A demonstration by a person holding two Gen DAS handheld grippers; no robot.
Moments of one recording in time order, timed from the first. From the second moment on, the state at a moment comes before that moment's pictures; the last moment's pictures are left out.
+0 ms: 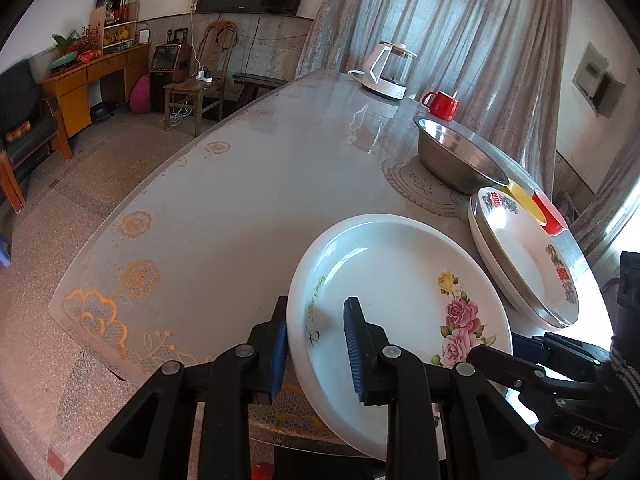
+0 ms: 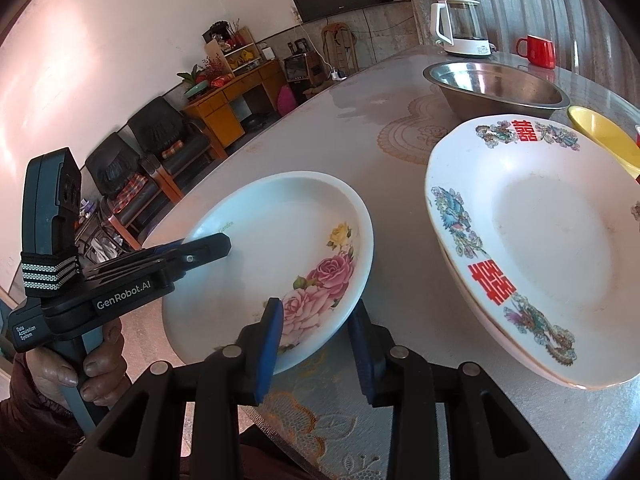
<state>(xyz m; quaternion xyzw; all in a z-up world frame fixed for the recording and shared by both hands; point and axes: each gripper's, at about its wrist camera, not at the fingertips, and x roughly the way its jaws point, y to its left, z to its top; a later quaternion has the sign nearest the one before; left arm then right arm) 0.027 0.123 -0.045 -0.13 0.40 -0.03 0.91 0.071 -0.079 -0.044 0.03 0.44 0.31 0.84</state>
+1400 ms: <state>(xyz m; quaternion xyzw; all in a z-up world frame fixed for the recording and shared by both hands) 0.081 -0.002 0.014 -0.08 0.35 -0.18 0.91 0.068 -0.195 0.003 0.11 0.37 0.18 0.91</state>
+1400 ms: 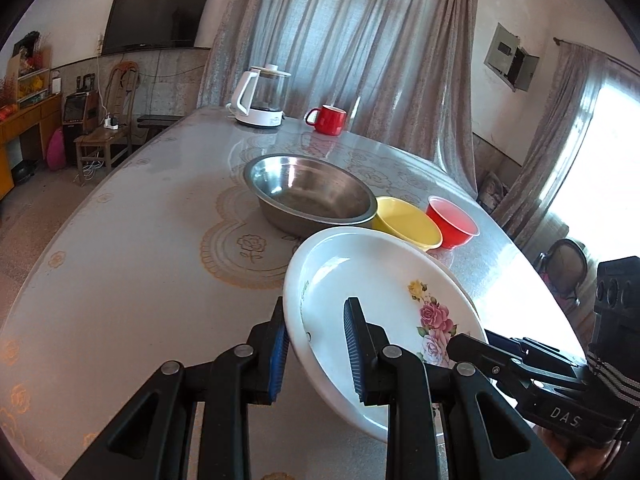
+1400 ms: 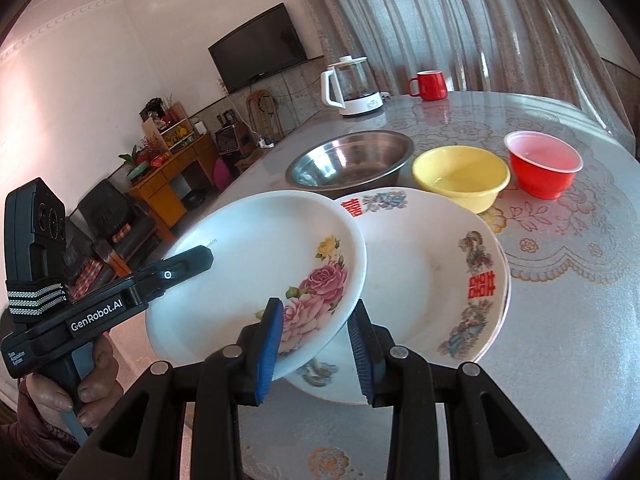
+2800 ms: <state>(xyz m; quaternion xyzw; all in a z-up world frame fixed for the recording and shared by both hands) 0.107 -0.042 -0.010 -0.09 0.40 -0.20 0.89 0.087 -0.208 -0.014 -0.01 0.38 0.06 0.92</state>
